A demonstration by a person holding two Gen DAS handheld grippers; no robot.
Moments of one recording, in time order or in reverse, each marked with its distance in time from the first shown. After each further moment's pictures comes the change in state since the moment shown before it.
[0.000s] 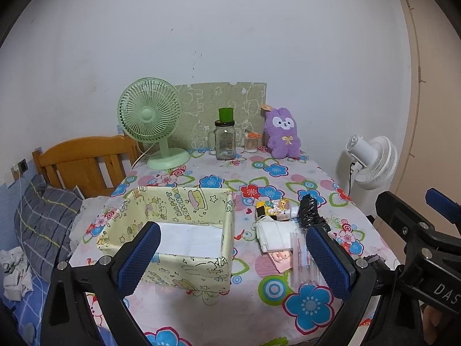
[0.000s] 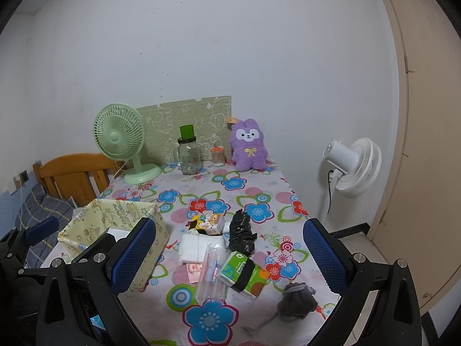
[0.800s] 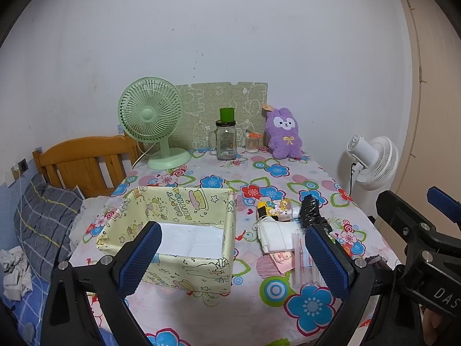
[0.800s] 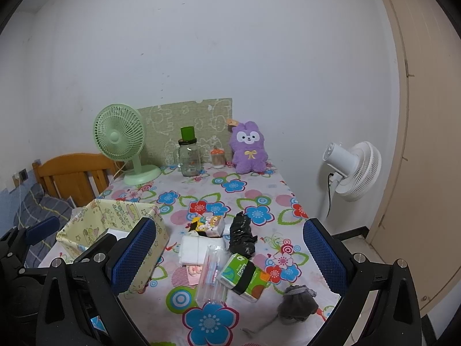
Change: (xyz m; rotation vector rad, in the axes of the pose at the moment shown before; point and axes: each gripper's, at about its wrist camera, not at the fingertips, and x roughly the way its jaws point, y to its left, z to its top) left arm 0.000 0.002 -0.001 0.002 -0.004 0.004; right arm 0.001 0.006 0.000 -0.015 -0.011 -0.011
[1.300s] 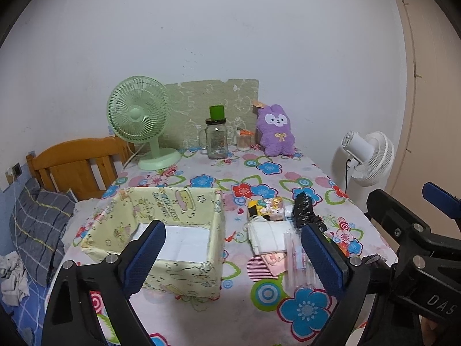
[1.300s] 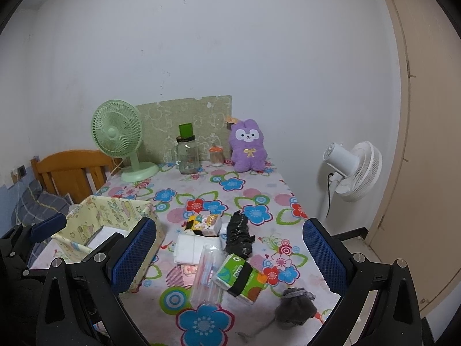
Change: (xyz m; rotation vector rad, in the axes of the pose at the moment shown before) left arm 0.018 -0.019 -0.003 0.022 0.013 -0.033; right arm 0.012 -0.007 -0.003 -0.007 0.006 -0.006
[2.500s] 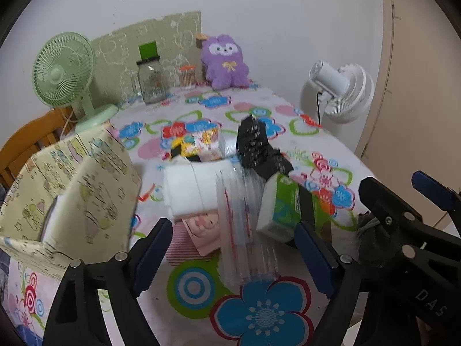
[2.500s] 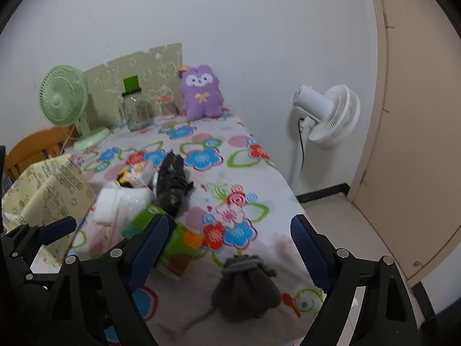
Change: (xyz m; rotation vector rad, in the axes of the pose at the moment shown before) left arm 0.106 -0.081 -0.050 0.128 0.267 -0.134; right arm 0.078 -0.077 -0.075 0.090 0.193 -0.127
